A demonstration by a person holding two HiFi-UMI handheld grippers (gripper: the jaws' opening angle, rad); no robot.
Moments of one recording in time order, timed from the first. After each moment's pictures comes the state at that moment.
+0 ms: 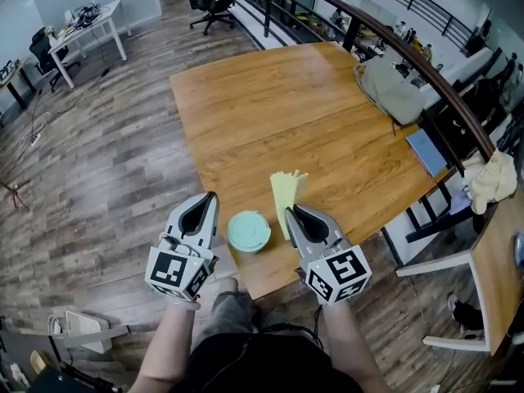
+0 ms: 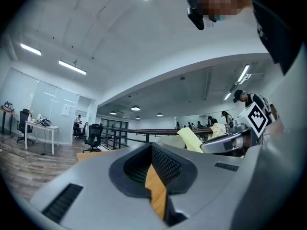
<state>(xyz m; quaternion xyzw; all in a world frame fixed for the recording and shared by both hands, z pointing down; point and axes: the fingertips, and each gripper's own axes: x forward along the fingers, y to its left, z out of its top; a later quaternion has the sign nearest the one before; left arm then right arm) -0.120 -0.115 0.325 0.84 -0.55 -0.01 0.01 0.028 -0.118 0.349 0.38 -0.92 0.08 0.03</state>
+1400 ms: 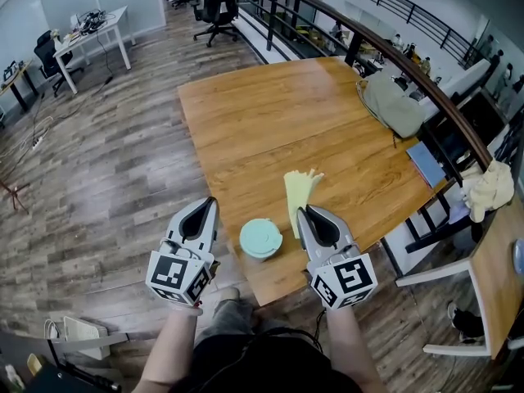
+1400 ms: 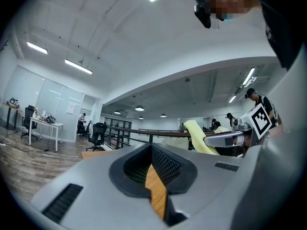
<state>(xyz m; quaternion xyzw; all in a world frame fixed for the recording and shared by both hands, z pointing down) -0.151 -0.110 0.317 0.83 -0.56 -0.03 0.03 0.022 -0.118 0.312 0.41 -0.91 0.01 0.01</state>
